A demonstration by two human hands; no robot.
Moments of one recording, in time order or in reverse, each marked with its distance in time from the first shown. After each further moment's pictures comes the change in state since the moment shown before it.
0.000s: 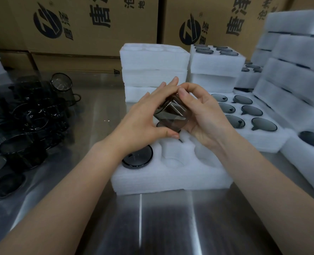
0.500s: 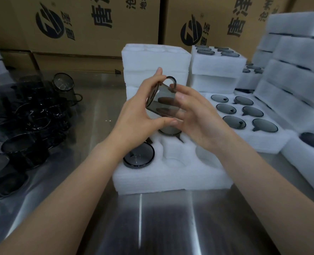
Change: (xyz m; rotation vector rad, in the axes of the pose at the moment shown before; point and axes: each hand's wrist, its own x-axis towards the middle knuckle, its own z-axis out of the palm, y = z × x) left_hand 0.001 -0.017 0.002 -0.111 0.244 -0.001; right_hand -0.003 -0.001 0.005 -0.029 -0.021 0.084
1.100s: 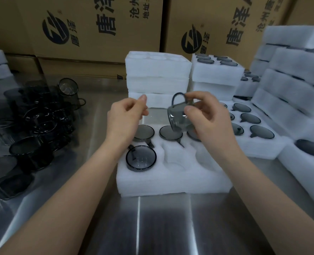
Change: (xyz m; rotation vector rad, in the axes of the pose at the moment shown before) left_hand 0.004 -0.015 -0.010 -0.112 0.347 -0.471; right_hand -0.025 -0.008 0.011 -0.686 0.372 -0.310
